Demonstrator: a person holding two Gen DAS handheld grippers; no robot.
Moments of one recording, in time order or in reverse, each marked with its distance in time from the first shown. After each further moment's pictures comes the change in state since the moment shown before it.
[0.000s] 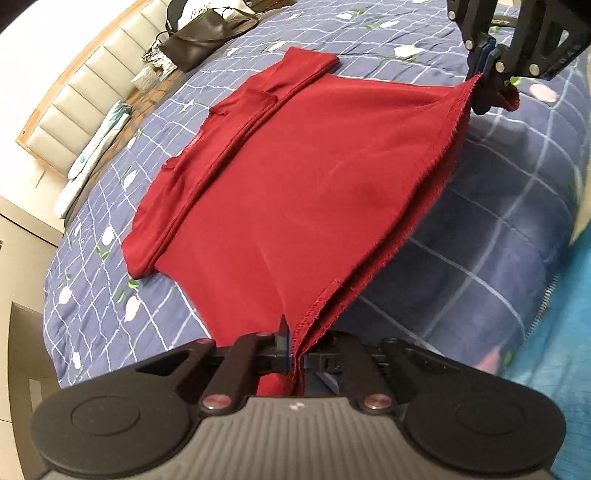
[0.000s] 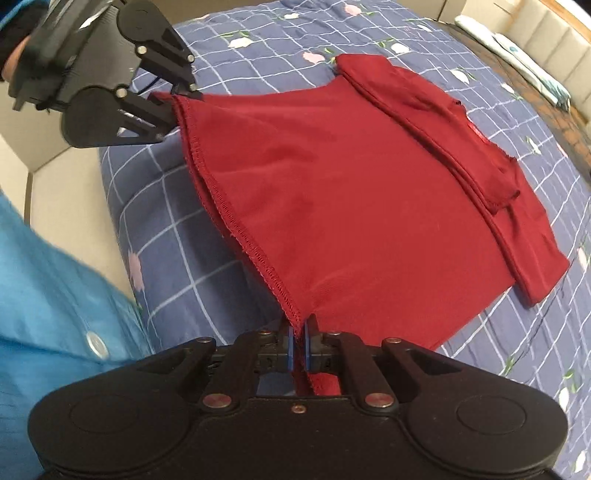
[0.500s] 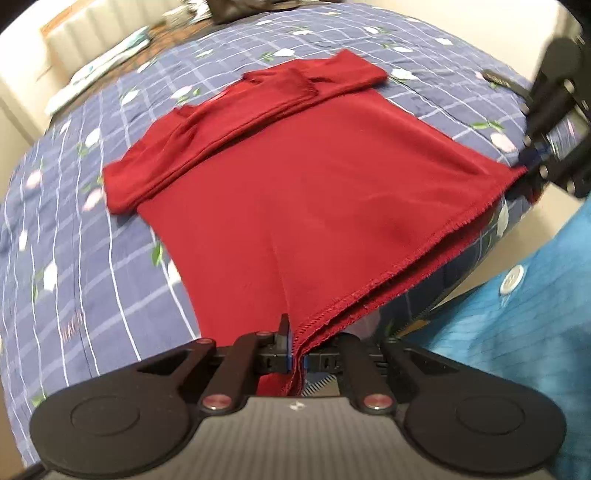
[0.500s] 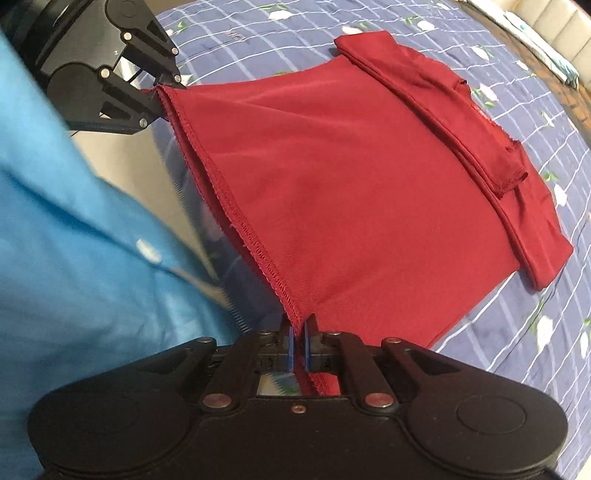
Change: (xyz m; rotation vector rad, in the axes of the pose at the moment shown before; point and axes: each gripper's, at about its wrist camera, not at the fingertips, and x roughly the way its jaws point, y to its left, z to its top) left arm -0.056 -0.019 -0.054 -0.343 0.044 -0.204; right arm -0.036 0.089 -0.030 0.050 0.102 0.033
